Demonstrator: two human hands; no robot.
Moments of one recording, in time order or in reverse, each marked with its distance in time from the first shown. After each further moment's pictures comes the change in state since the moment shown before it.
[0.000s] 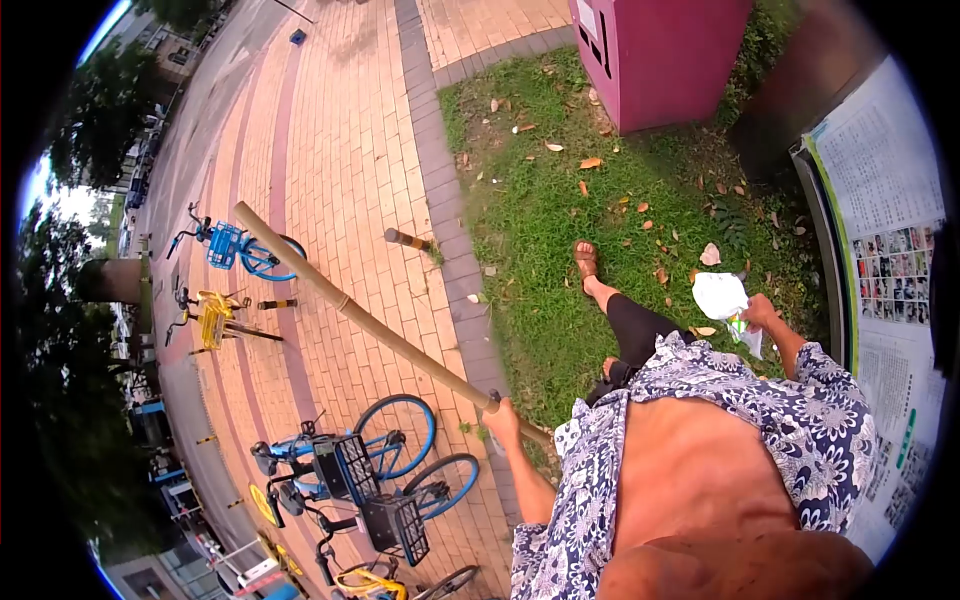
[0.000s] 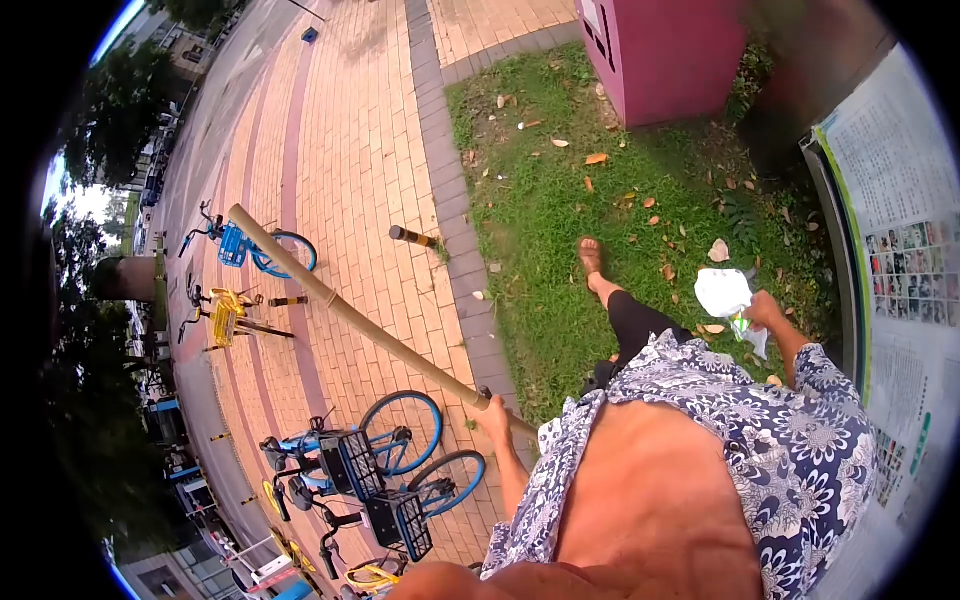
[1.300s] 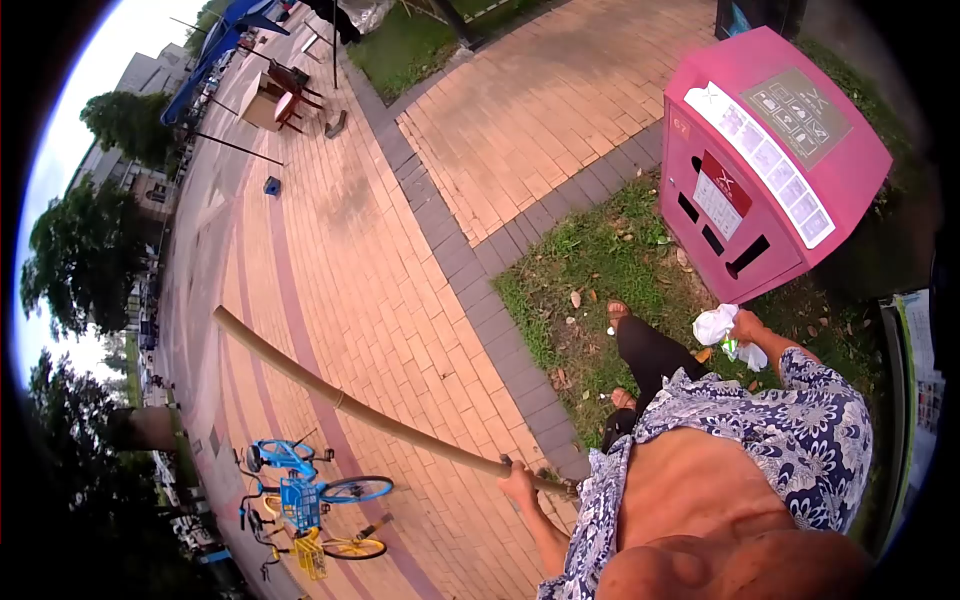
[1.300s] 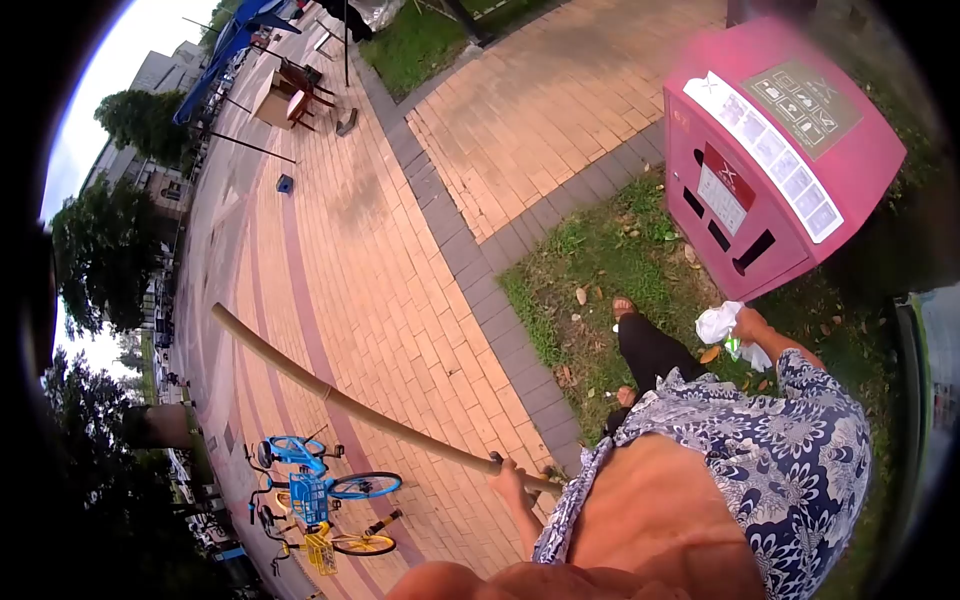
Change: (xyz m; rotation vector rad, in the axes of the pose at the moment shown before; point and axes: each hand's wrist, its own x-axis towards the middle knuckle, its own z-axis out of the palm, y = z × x) left_hand 0.669 0.646 0.487 -0.028 -0.133 0.035; right_hand 0.480 -0.871 -0.104 -0.144 0.049 -0.051
